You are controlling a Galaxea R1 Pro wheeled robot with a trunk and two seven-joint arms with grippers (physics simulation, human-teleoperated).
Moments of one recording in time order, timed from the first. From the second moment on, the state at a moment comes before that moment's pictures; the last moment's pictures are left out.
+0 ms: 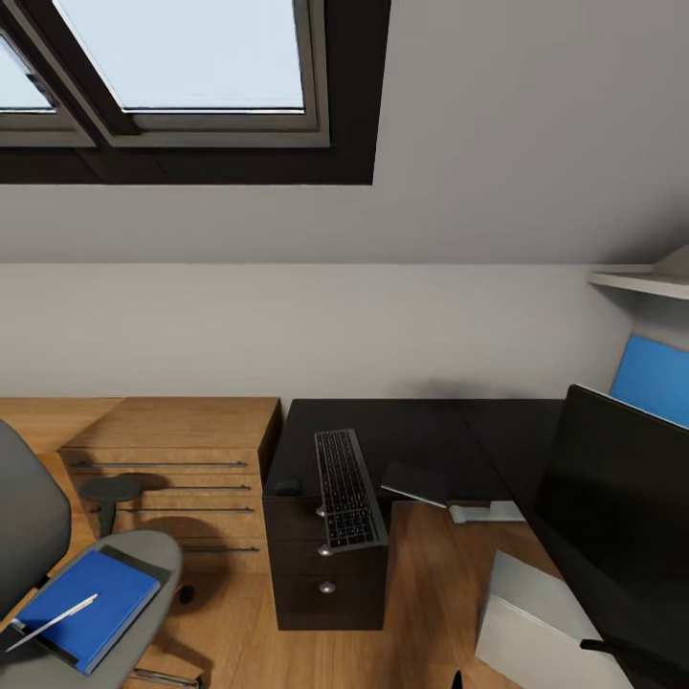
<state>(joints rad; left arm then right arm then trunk) 0.05 0.08 -0.43 -0.78 0.54 -0.13 0.53 -0.34 0.12 0.42 0.01 -1.03 -0.79 -0.01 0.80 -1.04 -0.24</state>
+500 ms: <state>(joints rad) 0.05 0.08 -0.43 -0.78 0.54 -0.13 0.53 -0.34 0.12 0.42 0.02 -1.03 -0.77 -0.01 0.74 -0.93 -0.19</state>
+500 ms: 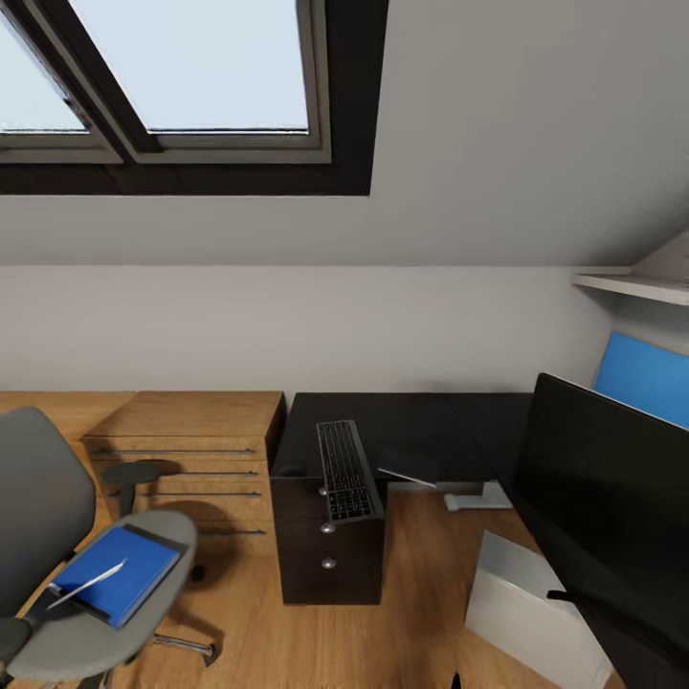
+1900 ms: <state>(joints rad) 0.05 0.08 -0.43 -0.78 0.55 -0.16 0.53 -0.34 0.12 0.42 0.02 -1.03 -0.77 -0.01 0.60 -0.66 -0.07</state>
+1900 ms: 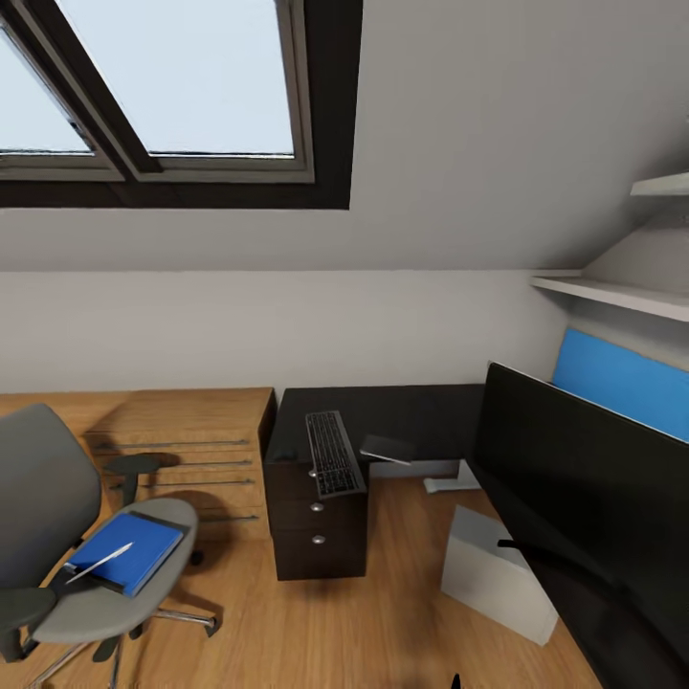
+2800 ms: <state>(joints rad) 0.05 0.08 -0.39 -0.78 0.55 -0.16 0.53 -0.34 0.12 0.42 0.02 -1.03 -0.77 -0.01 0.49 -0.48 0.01</state>
